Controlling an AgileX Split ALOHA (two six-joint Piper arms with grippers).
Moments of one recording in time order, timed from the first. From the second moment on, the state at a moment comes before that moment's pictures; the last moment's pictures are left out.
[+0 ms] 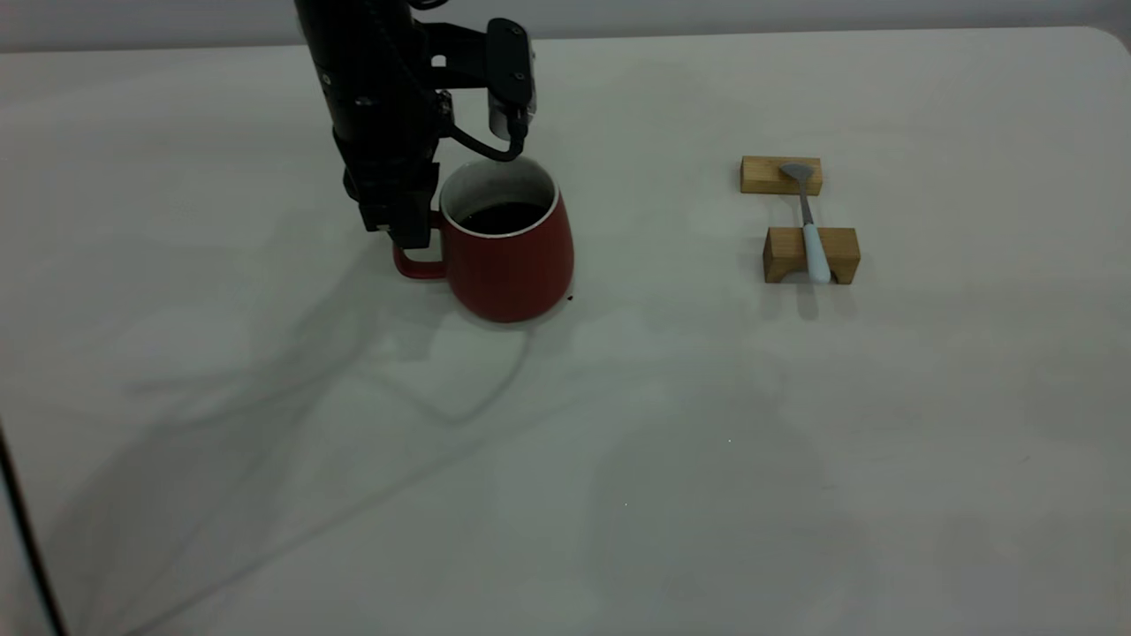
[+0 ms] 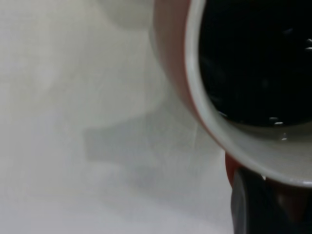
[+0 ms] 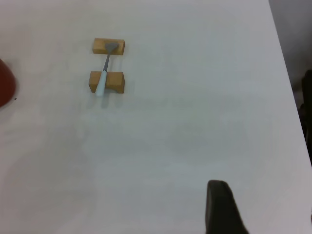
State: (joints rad) left arm -0.42 2.40 -1.62 0.03 0.69 1.03; right arm 0.01 0.02 -0.47 0.01 1.13 -0.01
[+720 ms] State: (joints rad) left arm -0.43 2.38 -1.62 0.02 0.72 0.99; right arm 0.01 0.02 -0.47 0.01 1.13 -0.01
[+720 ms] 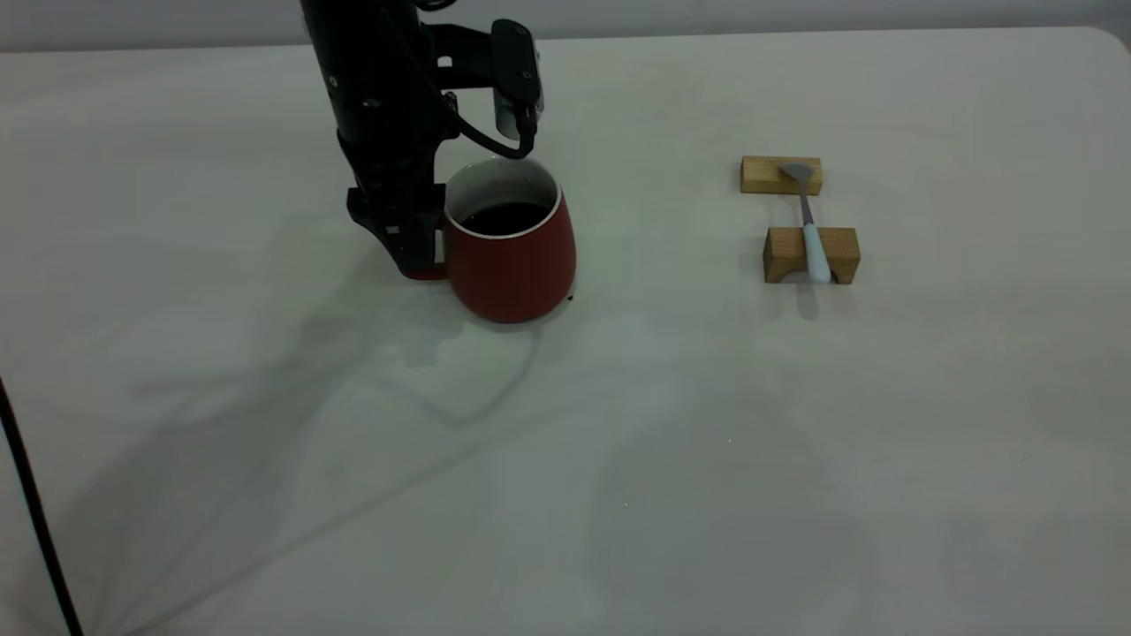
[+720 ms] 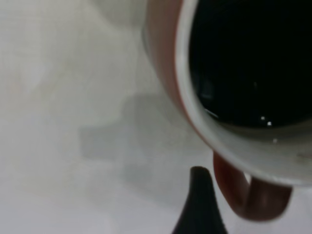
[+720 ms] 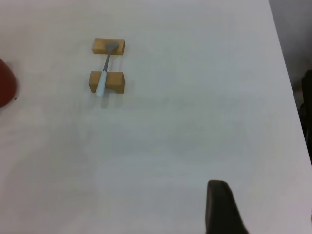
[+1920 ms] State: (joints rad) left arm -0.43 1.35 -1.74 0.07 1.17 0.11; right arm 0.01 0.02 -0.47 0.01 1.13 -0.01
